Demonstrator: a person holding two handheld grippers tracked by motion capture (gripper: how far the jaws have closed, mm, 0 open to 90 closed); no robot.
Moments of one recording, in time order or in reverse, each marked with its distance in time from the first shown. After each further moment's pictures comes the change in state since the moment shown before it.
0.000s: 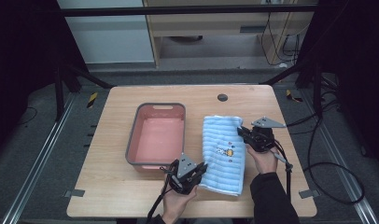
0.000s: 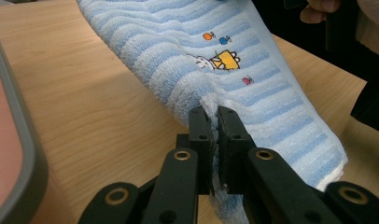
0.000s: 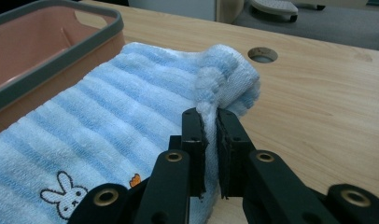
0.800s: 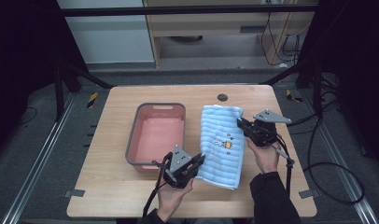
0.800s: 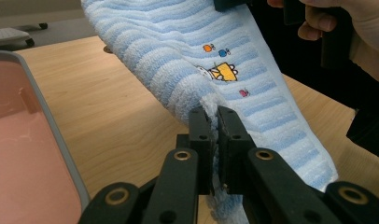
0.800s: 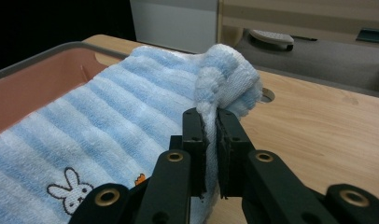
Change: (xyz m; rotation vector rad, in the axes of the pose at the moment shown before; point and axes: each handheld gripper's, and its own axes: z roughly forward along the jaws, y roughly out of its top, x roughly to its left) left arm 0.005 0.030 -0.022 -0.073 0.004 0.025; right arm 0.012 0.032 -0.020 -0.090 0.002 -0.024
